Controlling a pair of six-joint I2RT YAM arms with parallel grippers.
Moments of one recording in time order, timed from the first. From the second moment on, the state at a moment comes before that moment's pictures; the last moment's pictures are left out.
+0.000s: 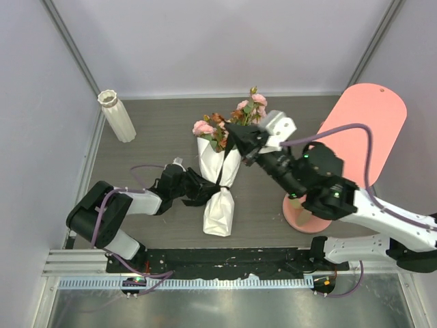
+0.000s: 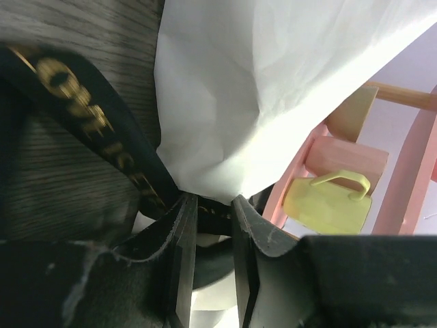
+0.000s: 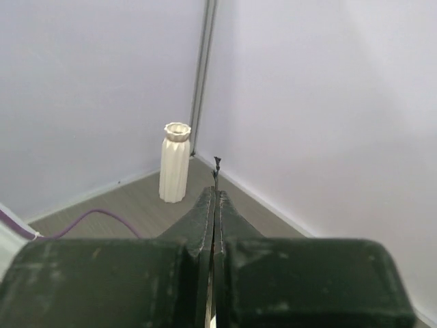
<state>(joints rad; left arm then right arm) -0.54 1.53 0.42 0.54 0.26 -1.31 1.23 1.11 1.30 0.09 0.40 -0.31</state>
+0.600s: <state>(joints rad) -0.54 0.89 0.70 -0.05 0.14 -0.94 1.22 1.17 1.08 -0.25 0.87 -0.27</state>
